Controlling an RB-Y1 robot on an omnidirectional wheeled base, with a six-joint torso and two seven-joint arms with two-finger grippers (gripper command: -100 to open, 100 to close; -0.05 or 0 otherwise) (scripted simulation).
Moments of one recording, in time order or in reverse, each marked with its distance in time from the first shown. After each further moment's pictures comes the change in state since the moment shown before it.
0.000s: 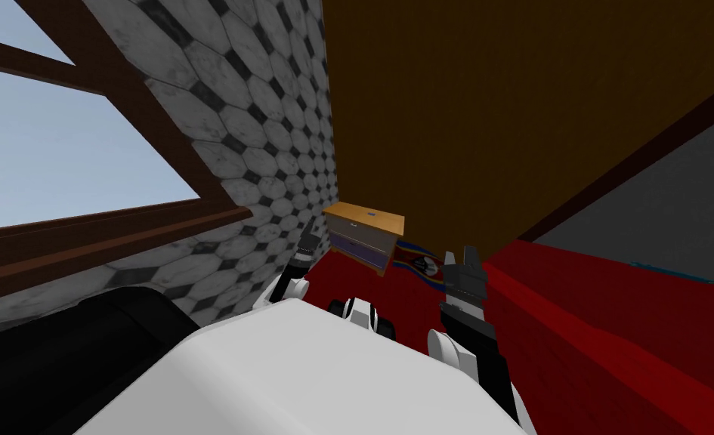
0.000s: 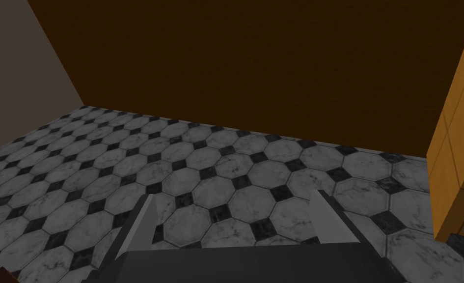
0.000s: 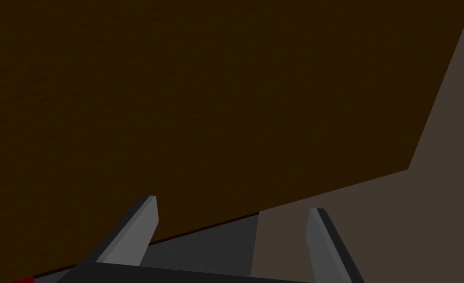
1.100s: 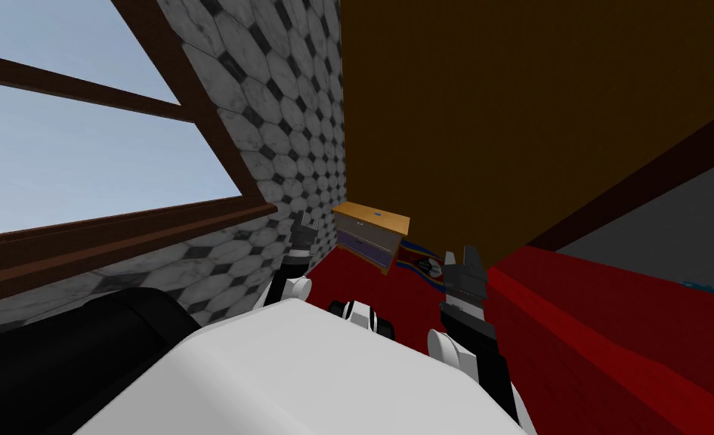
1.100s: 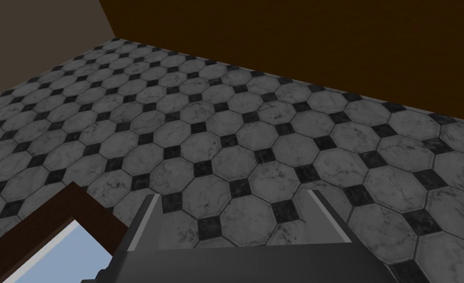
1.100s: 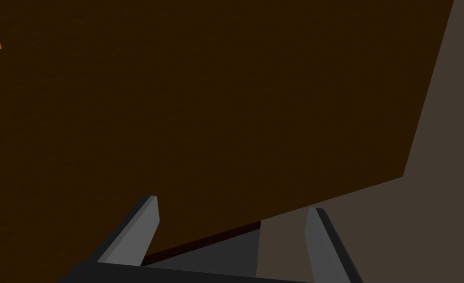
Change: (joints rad) left arm 0.074 -0.200 -0.014 -0.268 -0.007 0.144 0.009; right arm 0.000 0.000 0.000 -0.001 0.000 0.000 0.000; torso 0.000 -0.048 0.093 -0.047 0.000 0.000
